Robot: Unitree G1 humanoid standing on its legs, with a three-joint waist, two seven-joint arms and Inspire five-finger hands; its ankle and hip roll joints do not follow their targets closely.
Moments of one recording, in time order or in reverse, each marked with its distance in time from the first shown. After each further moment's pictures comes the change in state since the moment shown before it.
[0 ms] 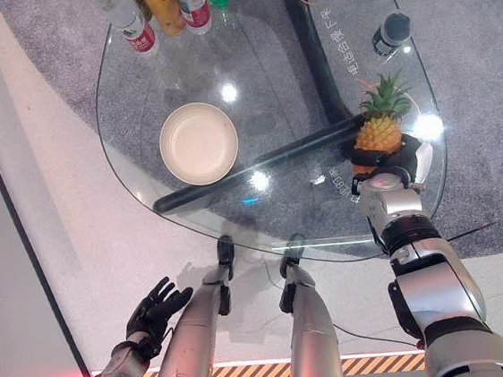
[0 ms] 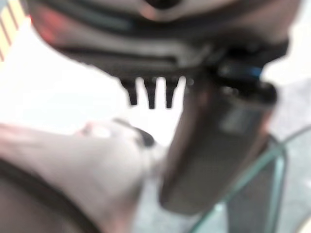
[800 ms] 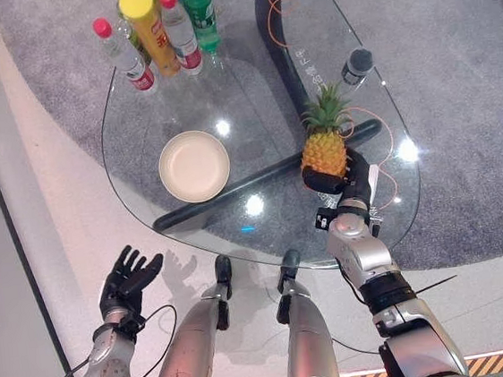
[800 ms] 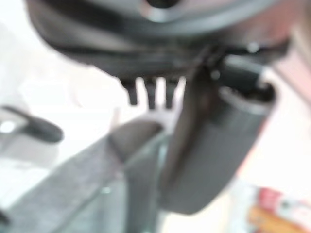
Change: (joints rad) left arm 0.019 0.037 0.110 -0.229 -0.037 -0.168 0.174; right arm 0.385 0.151 -0.070 -0.564 -0.130 -0.139 0.042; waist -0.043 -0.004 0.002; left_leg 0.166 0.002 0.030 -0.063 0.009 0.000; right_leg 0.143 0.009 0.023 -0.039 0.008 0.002
